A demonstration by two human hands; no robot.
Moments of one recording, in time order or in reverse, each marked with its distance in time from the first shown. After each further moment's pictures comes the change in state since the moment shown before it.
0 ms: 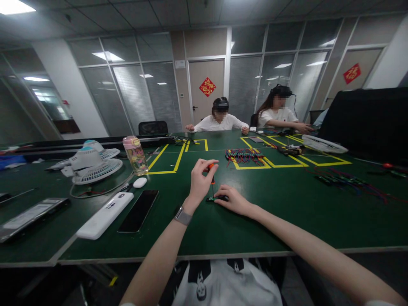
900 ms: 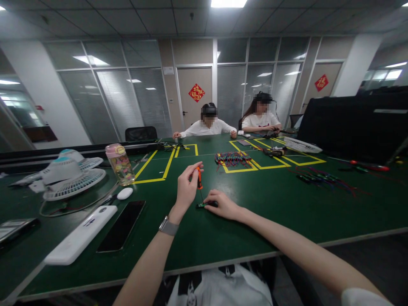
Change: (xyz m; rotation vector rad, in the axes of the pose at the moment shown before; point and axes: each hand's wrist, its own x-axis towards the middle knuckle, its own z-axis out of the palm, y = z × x) left_hand 0.003 -0.005 -0.002 -0.103 -0.043 -0.061; right_hand 0.000 -0.003 -0.002 -0.018 0.010 -0.015
